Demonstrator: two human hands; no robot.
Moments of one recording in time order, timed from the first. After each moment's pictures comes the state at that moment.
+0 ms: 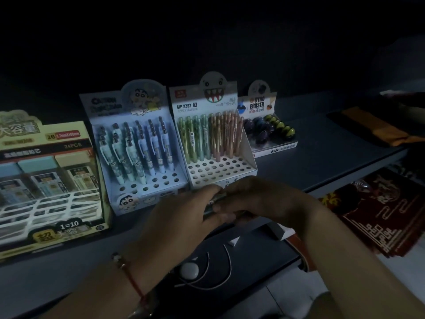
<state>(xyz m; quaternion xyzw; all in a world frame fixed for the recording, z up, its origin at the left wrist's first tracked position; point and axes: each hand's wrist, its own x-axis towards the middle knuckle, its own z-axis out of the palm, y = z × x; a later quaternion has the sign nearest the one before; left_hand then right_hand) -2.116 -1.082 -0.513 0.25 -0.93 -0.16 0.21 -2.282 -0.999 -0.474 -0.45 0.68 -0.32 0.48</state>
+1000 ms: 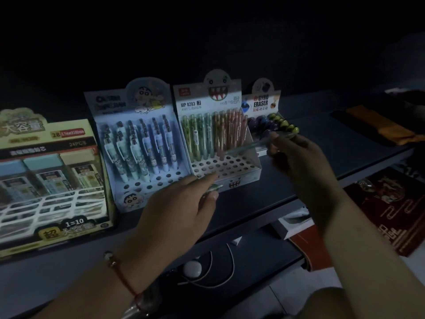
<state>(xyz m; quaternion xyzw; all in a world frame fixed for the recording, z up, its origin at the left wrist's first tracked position) -2.107 -1.083 -0.501 0.28 -0.92 -0.15 0.23 -2.323 -0.997 -0.467 -0.27 0.64 -0.67 0.26</state>
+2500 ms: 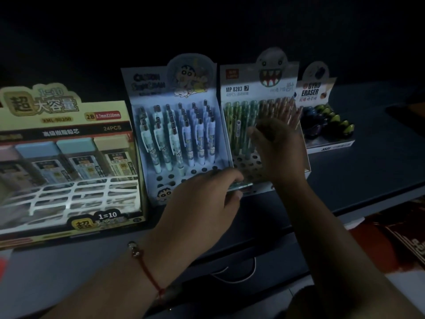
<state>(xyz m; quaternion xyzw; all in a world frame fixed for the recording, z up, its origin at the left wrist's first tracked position) -2.096 -1.119 -0.505 0.31 -0.90 -0.20 0.23 -2.297 -1.122 -0.522 -0.46 0.71 -0.53 -0.01</state>
